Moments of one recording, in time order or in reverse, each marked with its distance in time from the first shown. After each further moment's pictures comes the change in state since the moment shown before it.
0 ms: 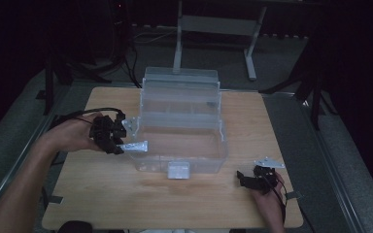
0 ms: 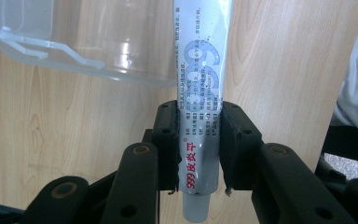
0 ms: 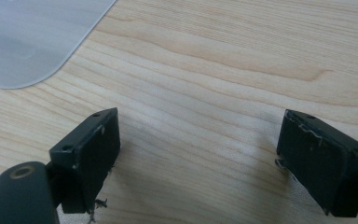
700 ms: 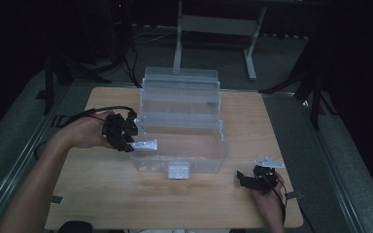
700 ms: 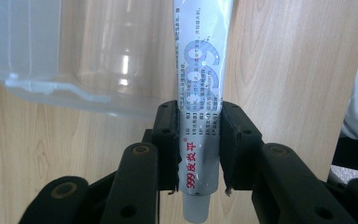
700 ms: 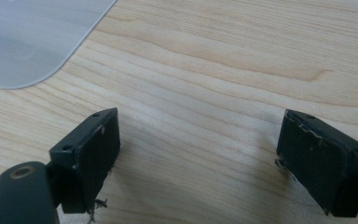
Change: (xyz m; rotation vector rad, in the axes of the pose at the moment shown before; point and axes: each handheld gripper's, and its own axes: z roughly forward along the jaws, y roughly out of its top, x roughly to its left) left arm 0.007 0.025 0.009 -0.013 -0.001 0.035; right arm 0.000 0.000 0.000 0.000 0.000 0.001
